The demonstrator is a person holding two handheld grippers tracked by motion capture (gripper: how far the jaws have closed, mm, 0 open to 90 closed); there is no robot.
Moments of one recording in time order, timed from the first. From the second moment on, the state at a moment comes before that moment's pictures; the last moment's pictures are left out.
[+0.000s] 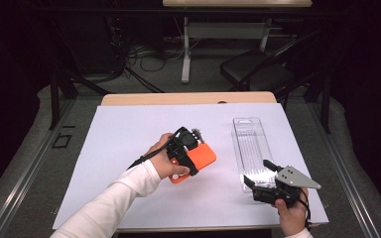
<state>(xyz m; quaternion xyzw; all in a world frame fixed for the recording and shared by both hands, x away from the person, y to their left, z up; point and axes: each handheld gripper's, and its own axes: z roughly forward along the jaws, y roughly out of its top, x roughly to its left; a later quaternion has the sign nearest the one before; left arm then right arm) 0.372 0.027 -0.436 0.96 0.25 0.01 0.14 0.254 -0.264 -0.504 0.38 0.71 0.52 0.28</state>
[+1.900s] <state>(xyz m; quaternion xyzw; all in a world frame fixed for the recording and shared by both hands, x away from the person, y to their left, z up) 0.358 0.057 -0.419 0.96 0.25 -0.02 0.13 0.254 -0.211 -0.481 0.25 0.79 0.42 0.37</state>
